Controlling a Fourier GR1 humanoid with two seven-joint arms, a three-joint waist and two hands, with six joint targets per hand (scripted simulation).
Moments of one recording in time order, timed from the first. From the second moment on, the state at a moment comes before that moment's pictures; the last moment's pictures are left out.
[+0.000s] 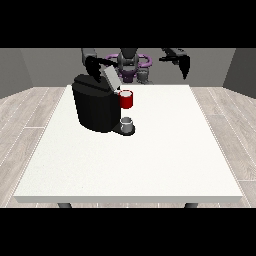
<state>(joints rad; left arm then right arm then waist) -0.25 0.07 0.20 -1.37 0.01 -0.24 -0.05 -0.55 -0.16 -0.08 -1.14 -0.01 0.06 -0.03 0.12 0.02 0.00</state>
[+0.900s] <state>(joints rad) -0.25 0.12 0.20 -1.36 0.04 -0.21 -0.08 -0.67 -0.14 -0.07 -1.05 0.03 0.06 -0.07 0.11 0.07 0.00</state>
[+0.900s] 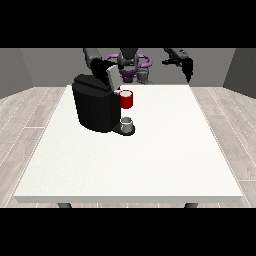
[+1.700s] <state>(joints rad) -0.26 0.12 0.17 -1.35 0.04 -0.20 -0.11 -0.80 -0.10 -0.01 -0.99 0.14 0.03 -0.05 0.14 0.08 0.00</state>
